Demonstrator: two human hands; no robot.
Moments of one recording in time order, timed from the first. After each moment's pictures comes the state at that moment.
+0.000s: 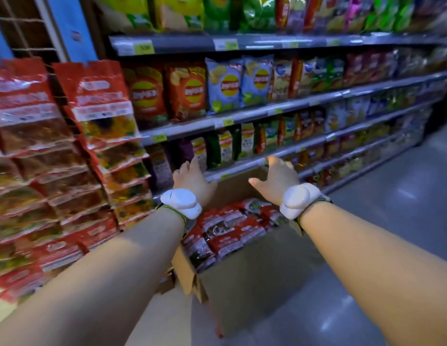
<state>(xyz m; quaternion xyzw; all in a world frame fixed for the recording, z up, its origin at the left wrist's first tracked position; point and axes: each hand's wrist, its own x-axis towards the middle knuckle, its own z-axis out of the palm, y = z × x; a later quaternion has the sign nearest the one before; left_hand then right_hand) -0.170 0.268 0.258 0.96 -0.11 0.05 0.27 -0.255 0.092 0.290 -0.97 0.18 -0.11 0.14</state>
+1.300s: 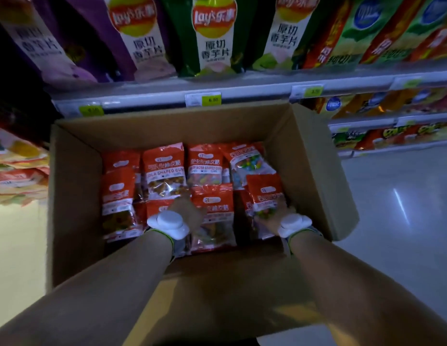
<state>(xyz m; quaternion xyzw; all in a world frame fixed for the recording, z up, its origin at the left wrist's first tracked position) -0.037 0.051 -0.030 0.86 0.16 -0.33 0.34 -0.034 -0.184 -0.046 -0.85 0.24 0.40 0.23</state>
